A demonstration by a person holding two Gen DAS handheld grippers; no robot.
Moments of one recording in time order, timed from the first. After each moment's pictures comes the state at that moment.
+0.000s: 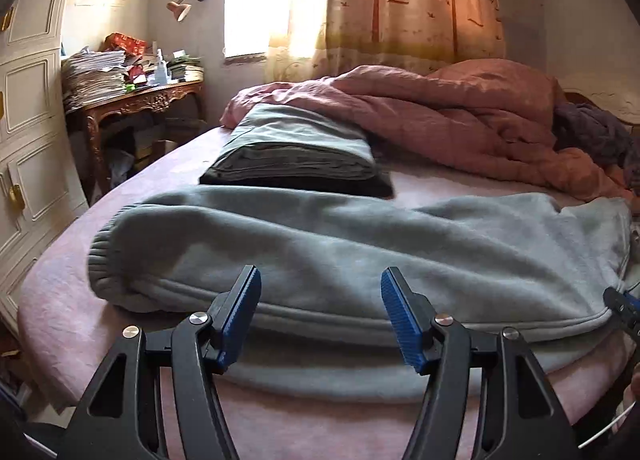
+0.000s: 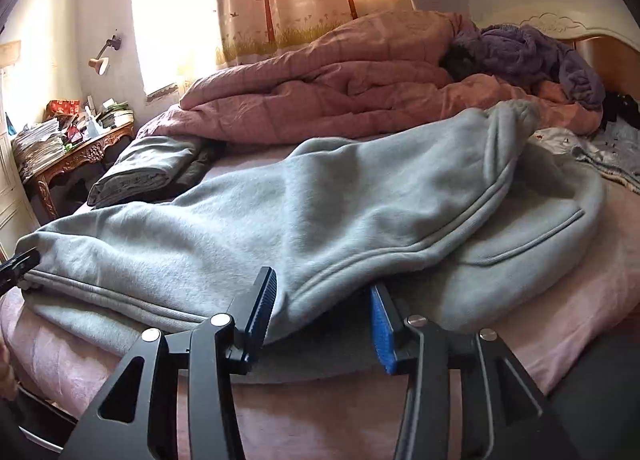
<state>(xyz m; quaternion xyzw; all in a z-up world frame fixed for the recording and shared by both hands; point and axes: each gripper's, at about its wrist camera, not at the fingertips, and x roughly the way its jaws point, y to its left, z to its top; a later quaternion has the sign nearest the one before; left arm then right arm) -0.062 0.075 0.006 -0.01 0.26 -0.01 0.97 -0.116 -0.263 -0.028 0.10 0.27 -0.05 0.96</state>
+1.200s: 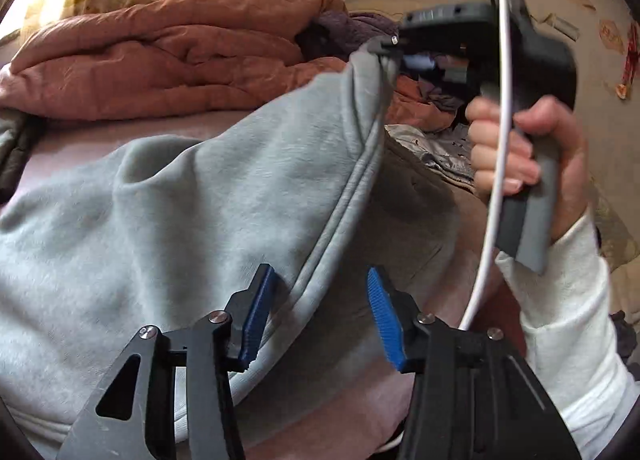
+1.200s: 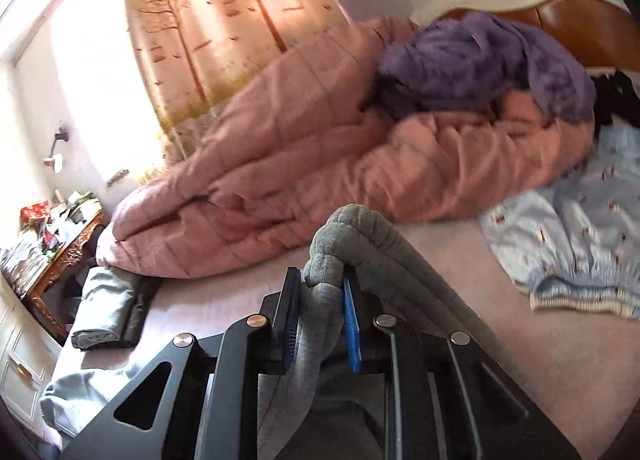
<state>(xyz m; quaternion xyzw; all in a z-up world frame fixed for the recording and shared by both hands) -0.035 -0.250 0.005 0.01 0.36 -0.37 0.86 0.006 -0.492 0.090 0.21 0.23 -0.07 0.95</state>
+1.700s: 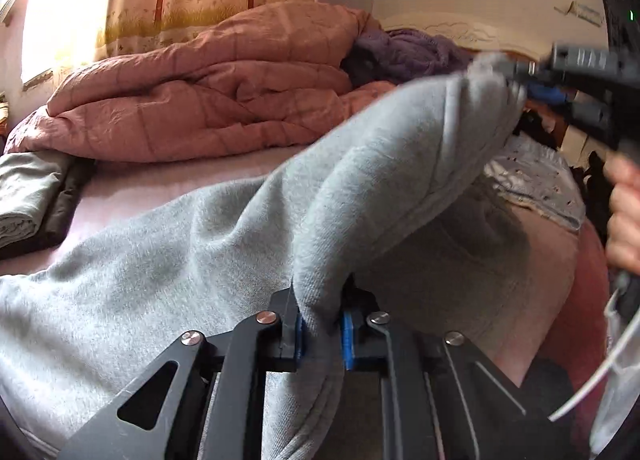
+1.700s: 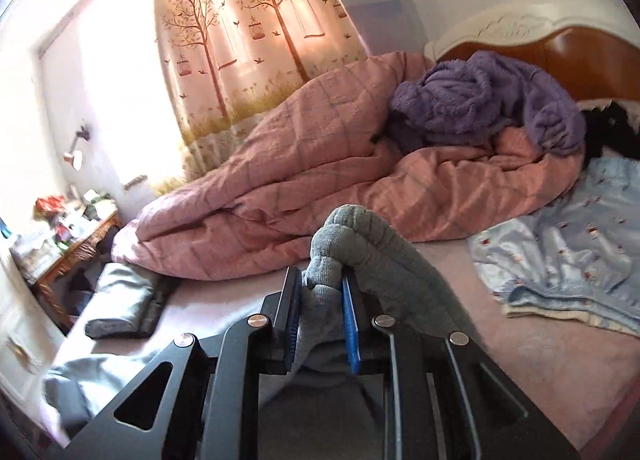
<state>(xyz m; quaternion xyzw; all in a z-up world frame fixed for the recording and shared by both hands) -0.014 -0.228 0.023 0.05 0.30 -0.31 0.90 -0.062 -0.481 0.113 0.18 0.19 -0.08 0.96</state>
